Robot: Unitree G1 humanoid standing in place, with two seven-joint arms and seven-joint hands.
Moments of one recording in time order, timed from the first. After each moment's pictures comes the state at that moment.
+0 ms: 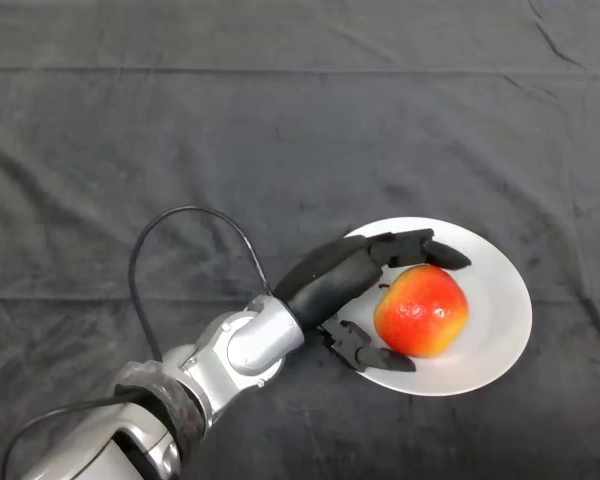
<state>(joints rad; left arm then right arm) -0.78 0.10 -0.75 1.14 0.12 -0.79 0.09 -0.65 -0.49 -0.95 1.22 0.88 0.20 0.40</state>
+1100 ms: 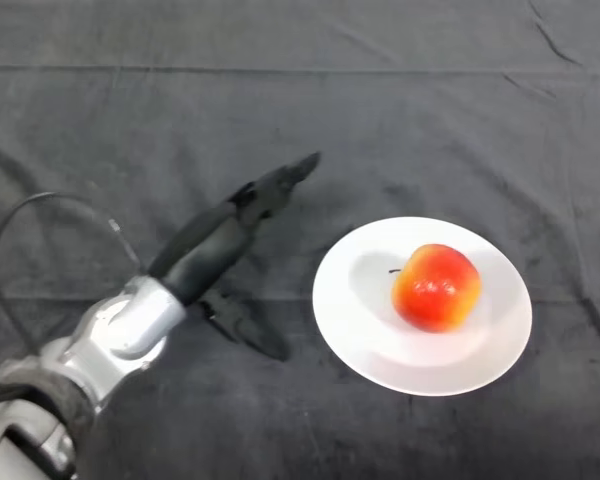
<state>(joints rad) -0.74 0.35 -0.67 1.15 0.07 -0.88 0.13 -0.65 -0.49 -0.95 1.22 0.88 0.20 0.40</state>
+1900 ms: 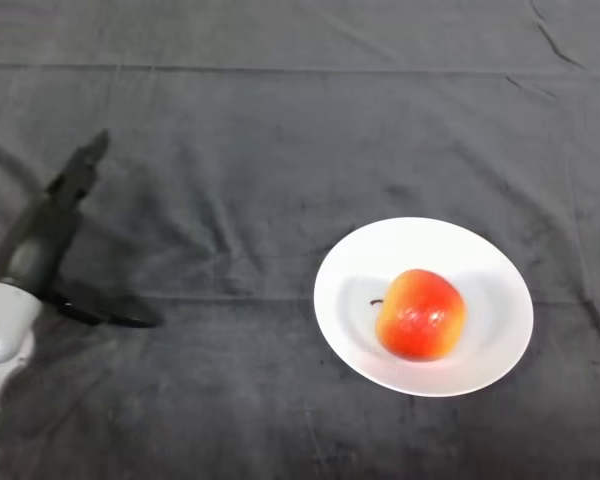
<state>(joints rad) -0.67 0.52 -0.40 1.22 0.01 -0.71 0.14 -0.65 -0.49 -0.95 1.22 0.88 0.20 0.40</state>
